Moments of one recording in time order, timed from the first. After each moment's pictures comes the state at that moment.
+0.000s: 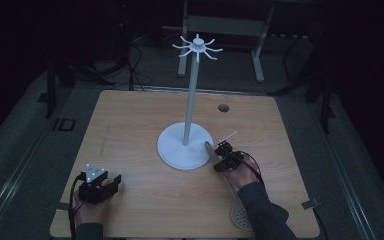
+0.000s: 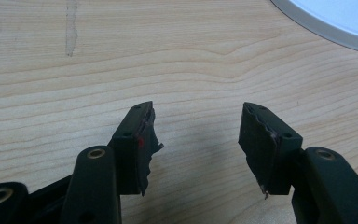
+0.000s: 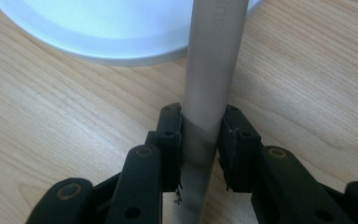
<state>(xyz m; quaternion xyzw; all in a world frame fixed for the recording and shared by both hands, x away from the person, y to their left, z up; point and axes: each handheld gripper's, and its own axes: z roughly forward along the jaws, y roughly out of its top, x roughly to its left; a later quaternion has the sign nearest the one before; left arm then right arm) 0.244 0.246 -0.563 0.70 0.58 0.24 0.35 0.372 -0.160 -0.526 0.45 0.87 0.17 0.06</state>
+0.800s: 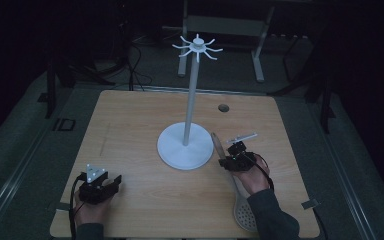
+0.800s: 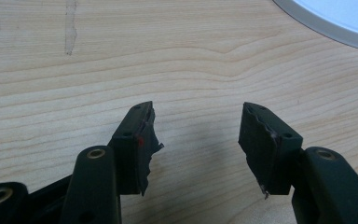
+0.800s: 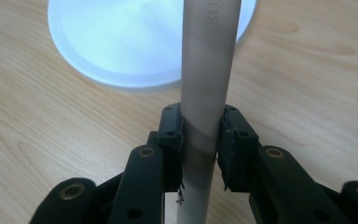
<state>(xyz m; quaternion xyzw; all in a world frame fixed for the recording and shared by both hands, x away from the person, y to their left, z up) 0.244 0.245 -0.564 0.70 0.58 0.24 0.34 0.348 -0.189 -0.493 0.45 0.84 0.29 0.09</state>
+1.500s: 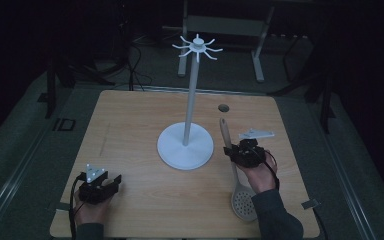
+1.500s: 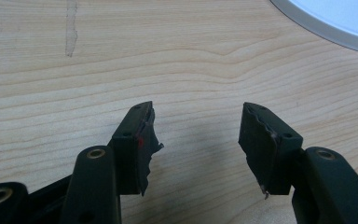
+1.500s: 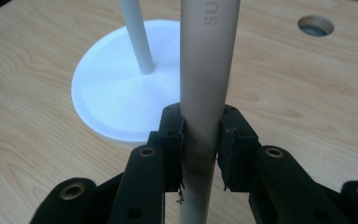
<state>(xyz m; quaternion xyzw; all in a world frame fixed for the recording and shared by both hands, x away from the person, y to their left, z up) 0.244 0.244 -0.563 0.70 0.58 0.24 0.34 0.339 -0.206 -0.461 0.44 0.80 0.39 0.16</state>
